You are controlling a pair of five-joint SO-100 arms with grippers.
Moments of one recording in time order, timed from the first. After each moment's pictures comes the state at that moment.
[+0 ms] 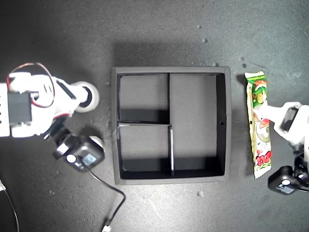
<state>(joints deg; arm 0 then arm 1) -3.3 98.1 122.3 52.6 -47.1 -6.3 94.7 105.7 73.1 35.5</state>
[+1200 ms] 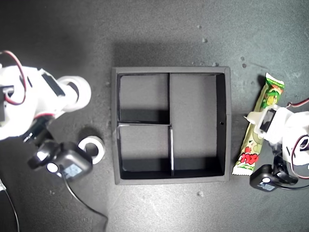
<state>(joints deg) -3.3 111.3 104.0 76.4 -42.0 -7.1 82.7 104.1 63.7 34.8</state>
